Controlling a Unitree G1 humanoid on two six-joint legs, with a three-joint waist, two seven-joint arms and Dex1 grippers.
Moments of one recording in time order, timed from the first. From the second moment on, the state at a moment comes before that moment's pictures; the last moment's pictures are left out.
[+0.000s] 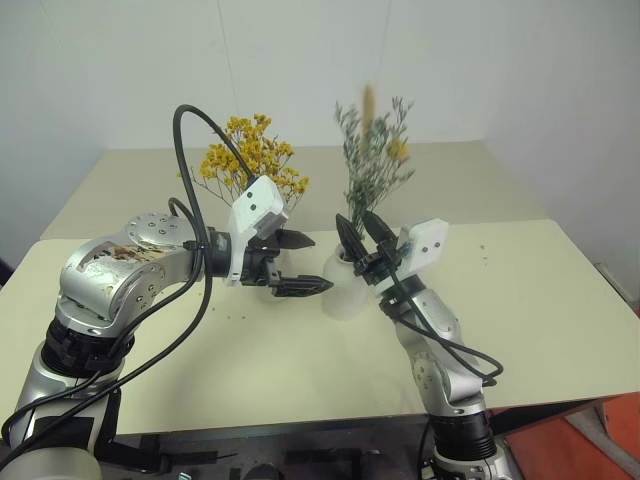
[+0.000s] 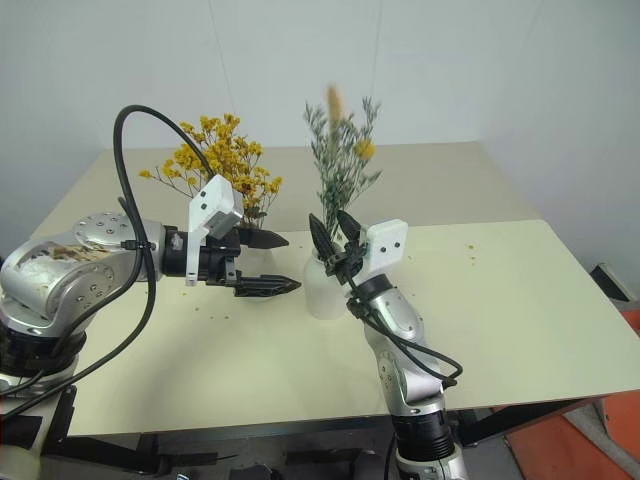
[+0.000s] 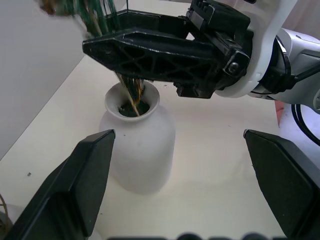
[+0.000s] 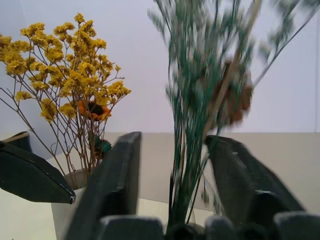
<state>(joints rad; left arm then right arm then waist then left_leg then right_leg) -0.83 0.78 -0.10 -0.37 -0.67 1.05 -0.89 -0.40 0.02 0.09 -0.26 0.26 0.18 0.25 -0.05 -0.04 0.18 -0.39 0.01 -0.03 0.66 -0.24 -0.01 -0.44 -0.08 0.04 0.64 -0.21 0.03</state>
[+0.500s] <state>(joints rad) -0.83 0.78 -0.10 -0.37 -0.67 1.05 -0.89 -0.32 -0.11 0.10 -0.37 0.25 0.18 0.31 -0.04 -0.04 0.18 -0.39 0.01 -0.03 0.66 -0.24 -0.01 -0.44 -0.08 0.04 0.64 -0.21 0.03</state>
